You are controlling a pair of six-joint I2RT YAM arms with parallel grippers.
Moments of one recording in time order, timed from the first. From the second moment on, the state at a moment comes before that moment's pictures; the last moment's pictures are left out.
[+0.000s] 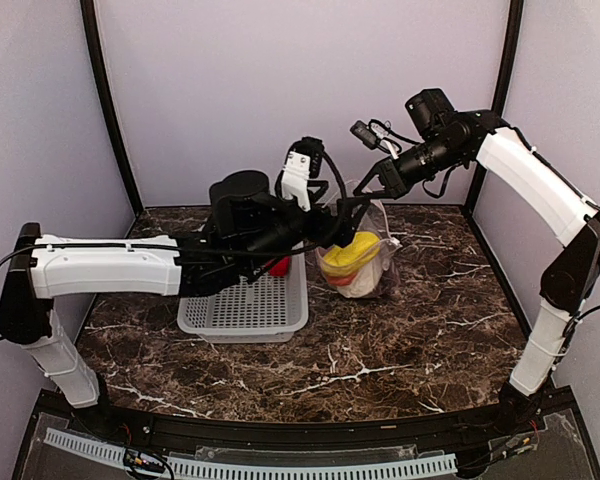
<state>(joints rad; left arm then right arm) -1.10 1.68 1.33 0.41 -0.27 -0.09 0.51 1.77 2.00 -1.09 -0.67 -0.23</state>
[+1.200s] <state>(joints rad) -1.02 1.82 1.67 0.01 -0.23 -0.66 0.46 1.78 2.16 -1.05 -0.25 -0.29</state>
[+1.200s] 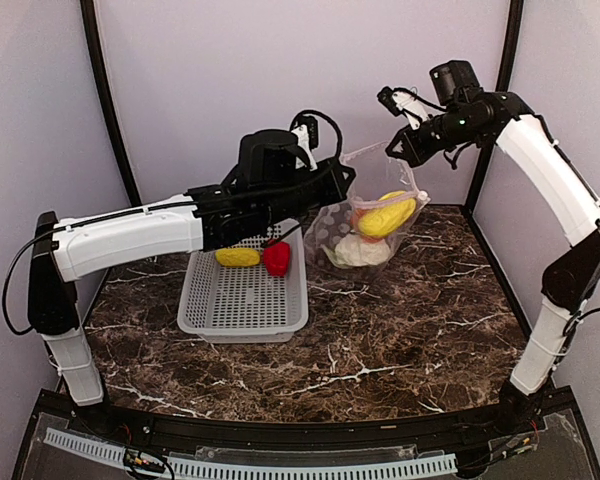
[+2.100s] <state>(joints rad) -0.89 2.01 1.81 0.07 0.04 -0.68 0.39 1.64 1.93 -0.92 -0.16 -0.33</state>
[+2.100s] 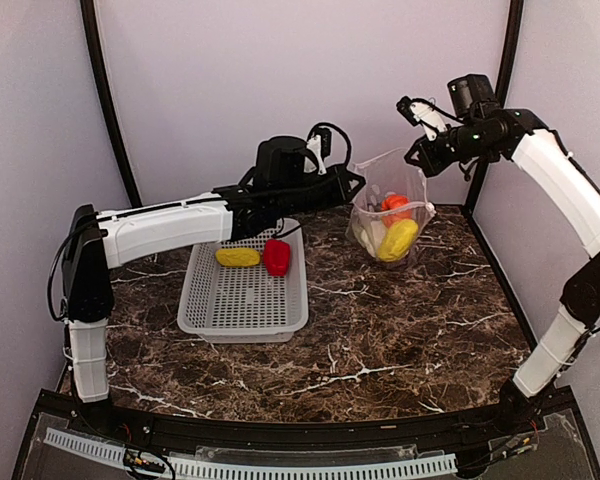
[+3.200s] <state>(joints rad) -0.85 1.59 1.15 -0.14 -0.18 -0.44 0.27 1.65 1.77 -0.82 -0.33 -0.22</state>
